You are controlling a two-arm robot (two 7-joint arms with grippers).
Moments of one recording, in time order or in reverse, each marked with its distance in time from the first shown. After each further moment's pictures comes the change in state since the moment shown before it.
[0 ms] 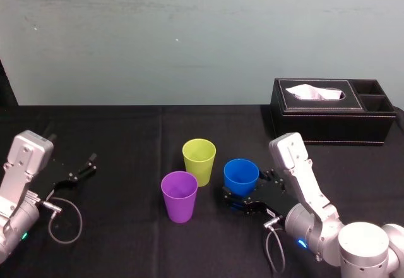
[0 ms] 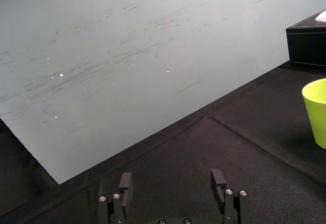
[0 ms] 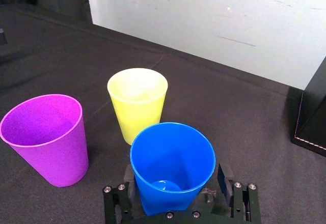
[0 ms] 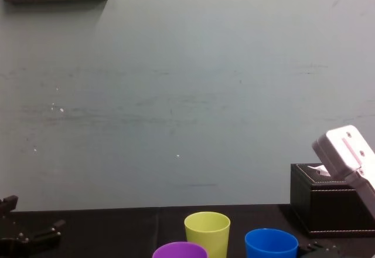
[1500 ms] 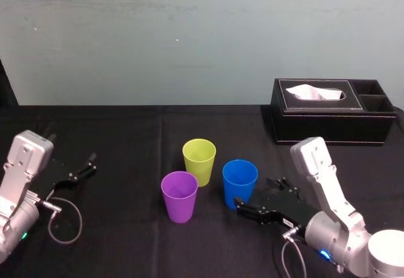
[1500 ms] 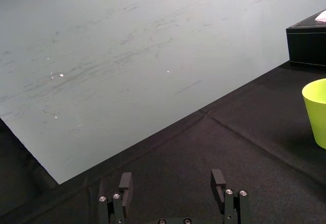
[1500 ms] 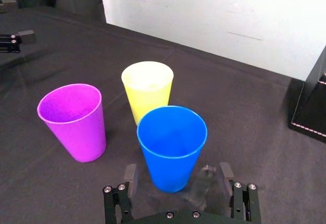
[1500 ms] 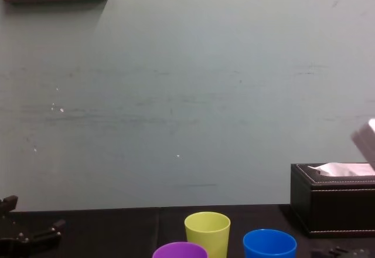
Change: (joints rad) left arm 0.000 0.000 0.000 0.000 0.000 0.000 0.000; right arm -0.069 0.129 0.001 -0.144 0.123 0.040 0.017
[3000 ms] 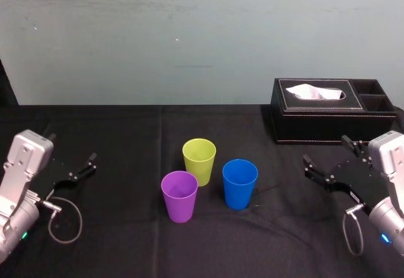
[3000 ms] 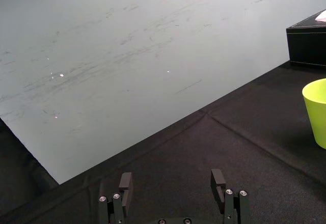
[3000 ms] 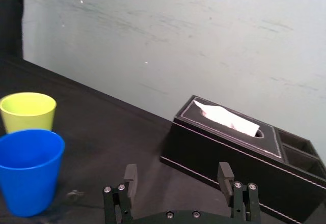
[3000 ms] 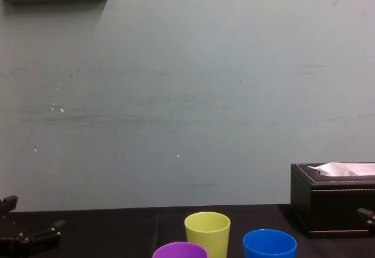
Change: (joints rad) left arm 0.000 0.000 0.000 0.000 0.000 0.000 0.000; right arm -0.025 0.156 0.053 0.077 -0.045 -0.393 -0.176
